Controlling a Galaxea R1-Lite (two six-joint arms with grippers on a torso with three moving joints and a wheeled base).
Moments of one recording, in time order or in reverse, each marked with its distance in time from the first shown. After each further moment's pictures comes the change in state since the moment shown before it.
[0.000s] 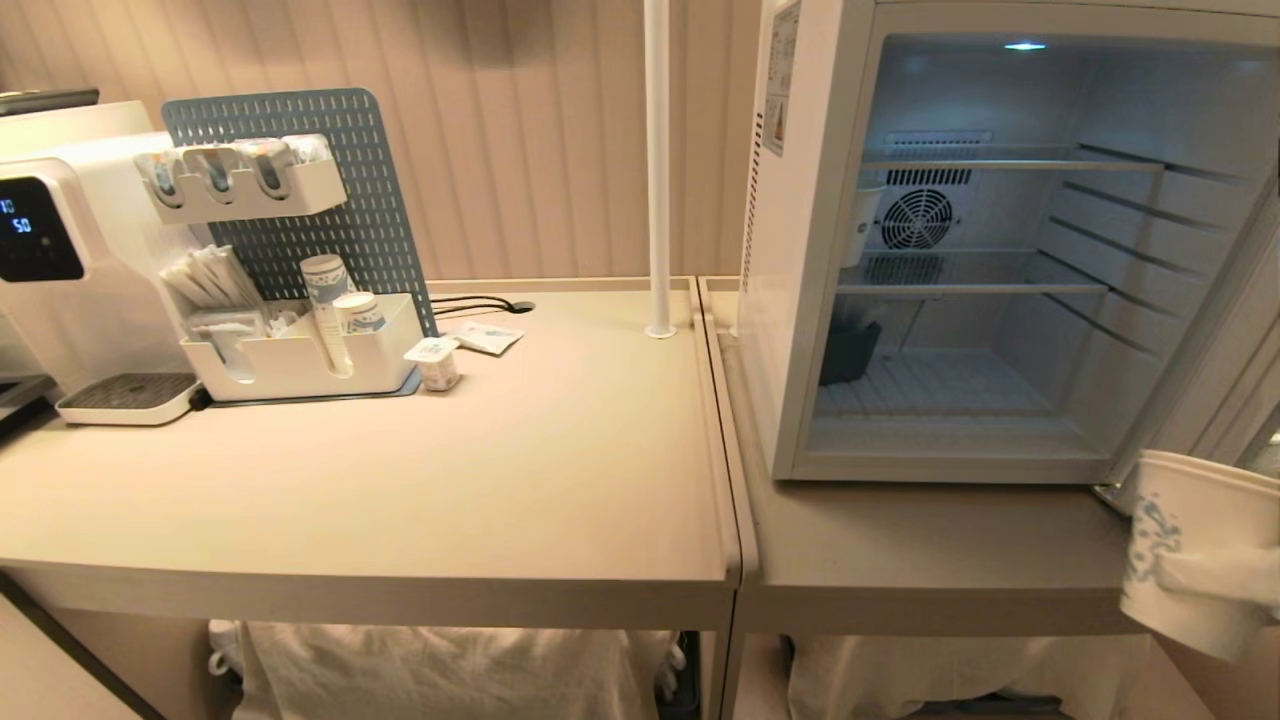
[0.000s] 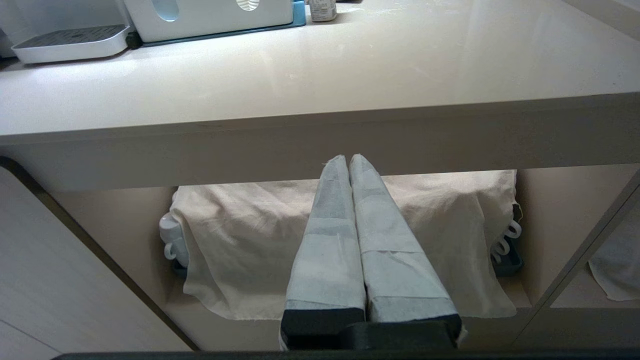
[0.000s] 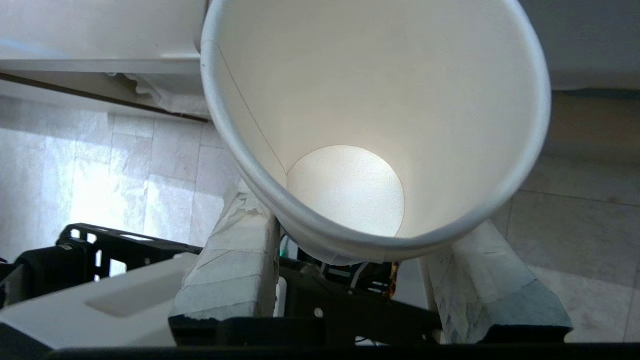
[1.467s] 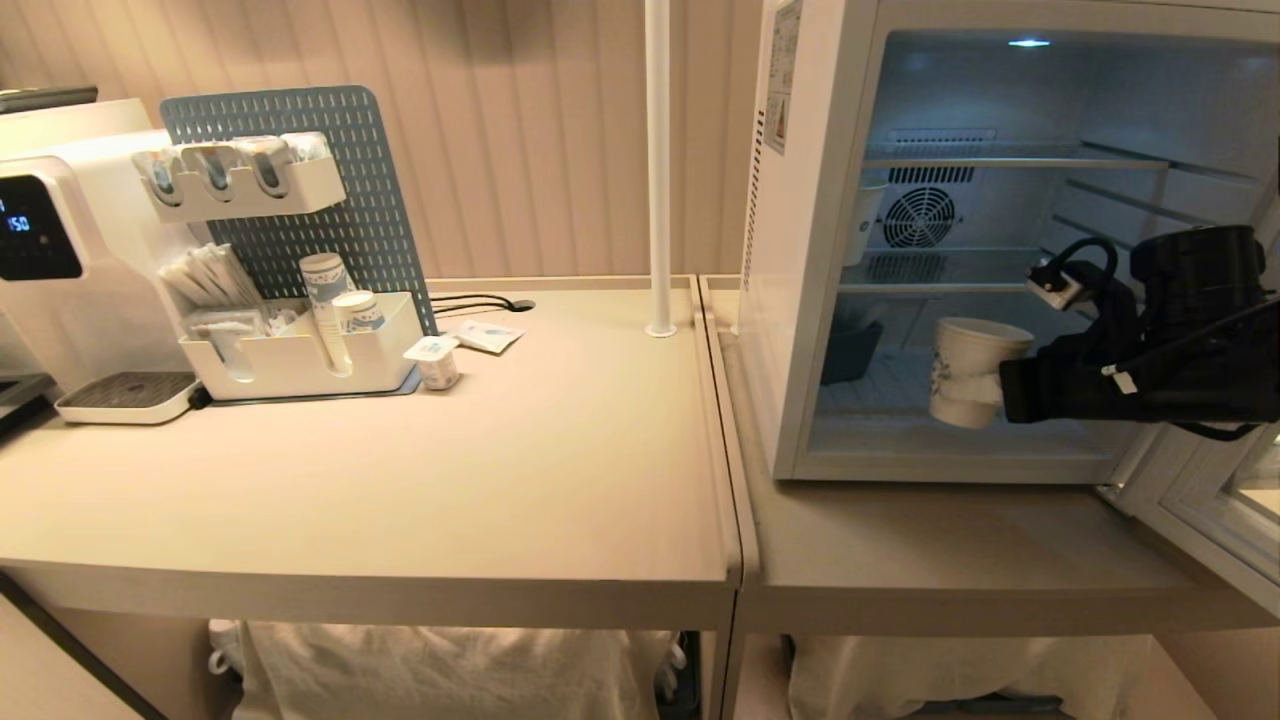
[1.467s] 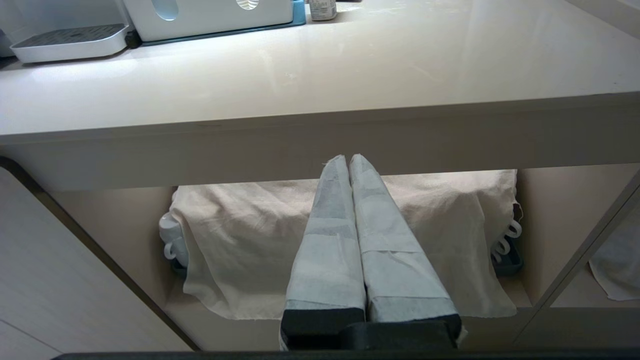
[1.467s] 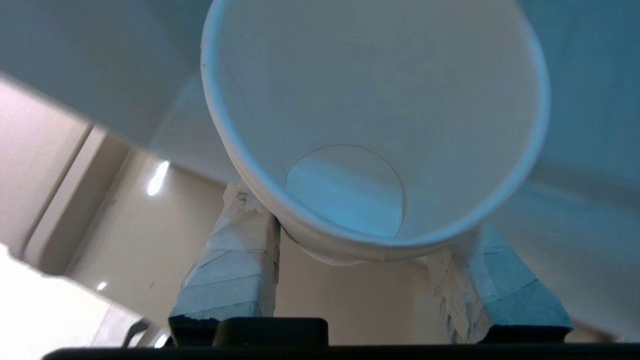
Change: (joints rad) left arm 0.000 0.000 0.000 0.000 0.000 0.000; right arm -0.080 0.653 -0.183 -0.679 0.019 -0.341
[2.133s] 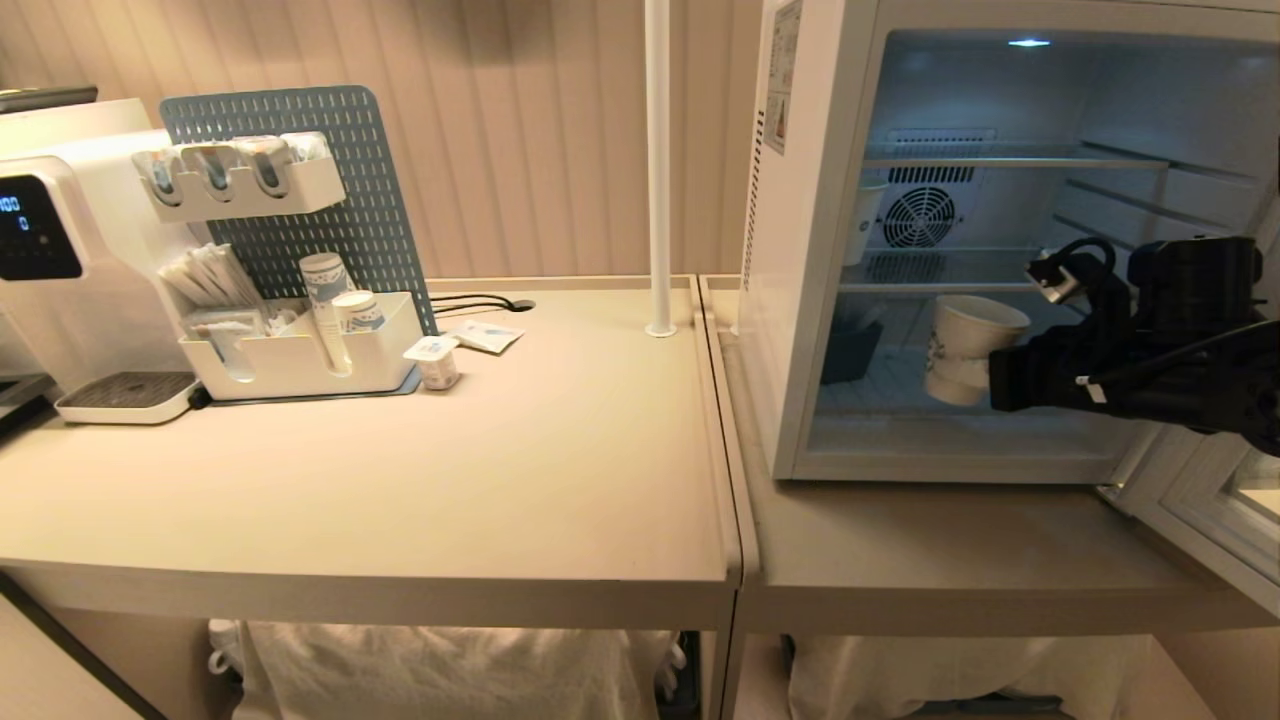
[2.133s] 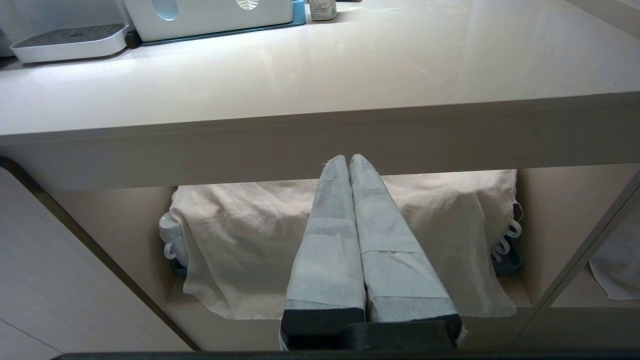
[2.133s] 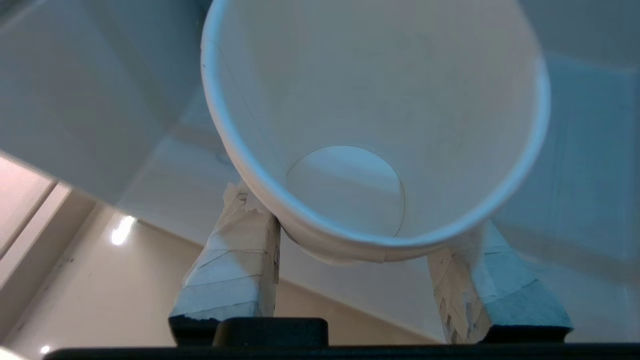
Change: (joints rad) left arm 0.000 0.000 0.000 0.000 0.000 0.000; right arm 0.005 0.037 0.069 -0.253 -0.032 -0.002
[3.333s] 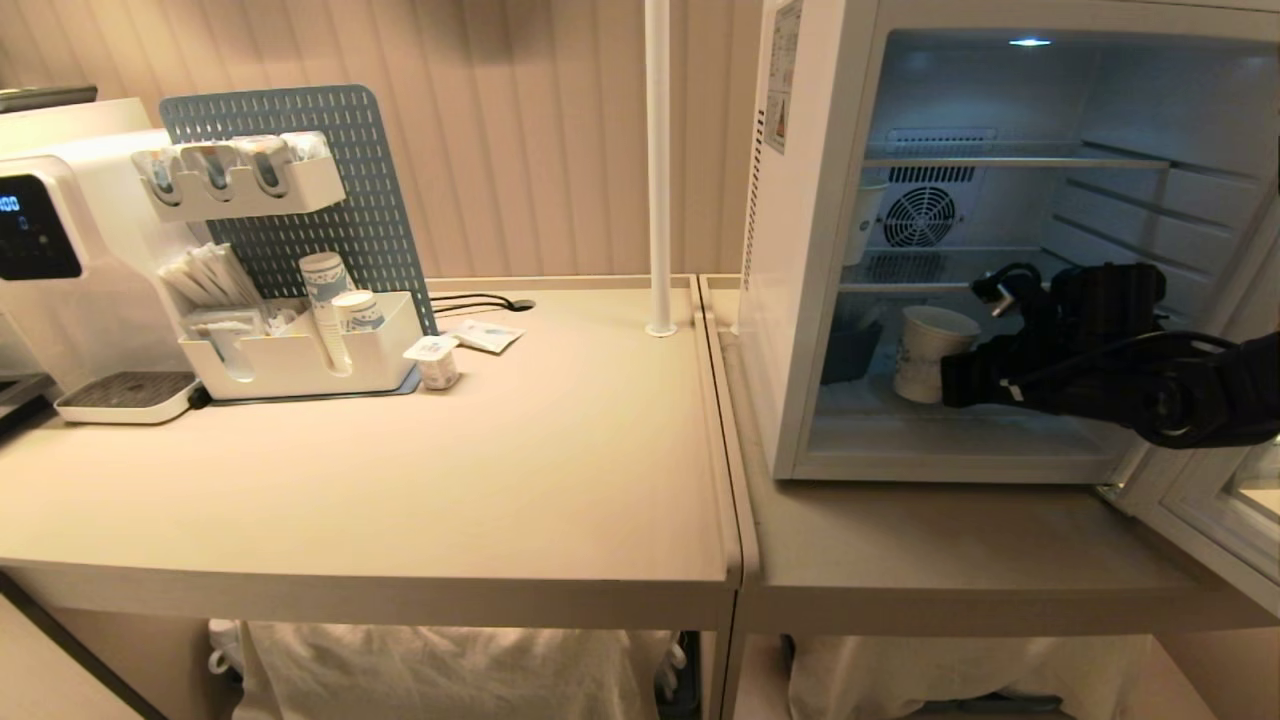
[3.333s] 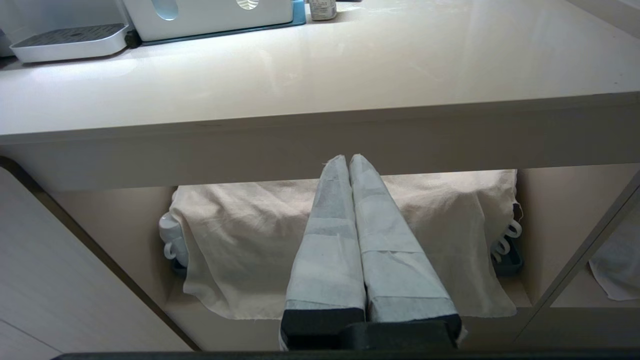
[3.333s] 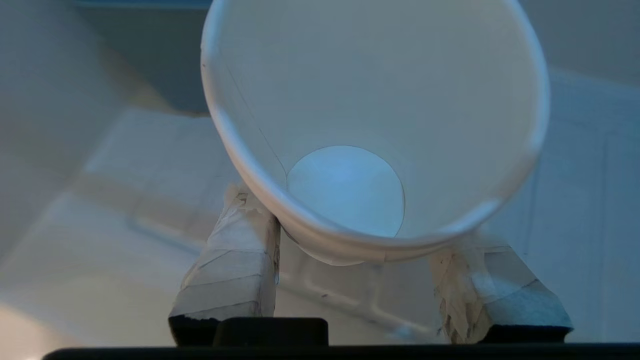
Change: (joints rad) left arm 0.000 0.000 0.000 0.000 0.000 0.000; right arm -0.005 0.221 -0.141 -0.089 -0.013 0.000
